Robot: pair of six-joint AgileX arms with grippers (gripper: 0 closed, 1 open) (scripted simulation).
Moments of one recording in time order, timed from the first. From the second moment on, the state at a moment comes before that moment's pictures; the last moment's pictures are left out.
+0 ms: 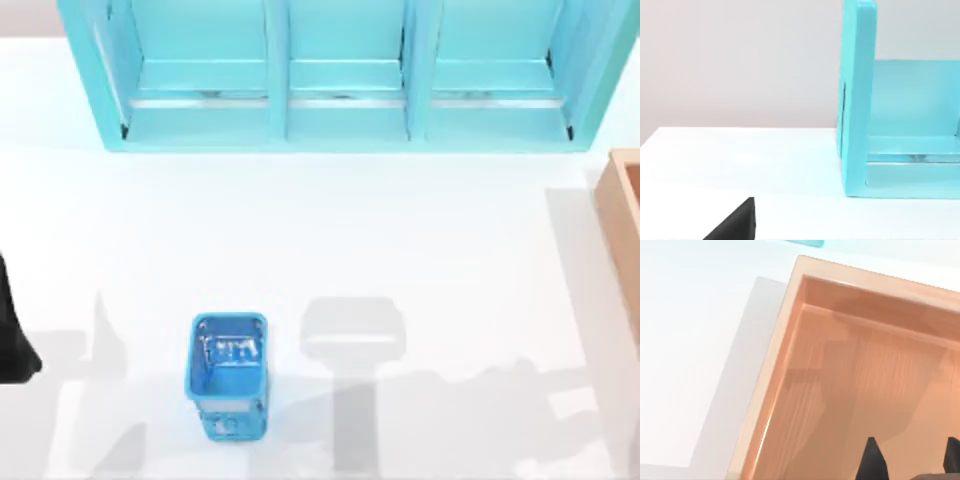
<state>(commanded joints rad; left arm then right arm) 0.00 0.00 0.00 0.00 0.00 0.00 -0.41 1.18 1.21 -0.98 -0.42 -0.53</state>
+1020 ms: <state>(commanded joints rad) 0.00 0.00 0.00 0.00 0.00 0.00 -0.35 1.22 0.98 -0.70 -0.38 -0.48</state>
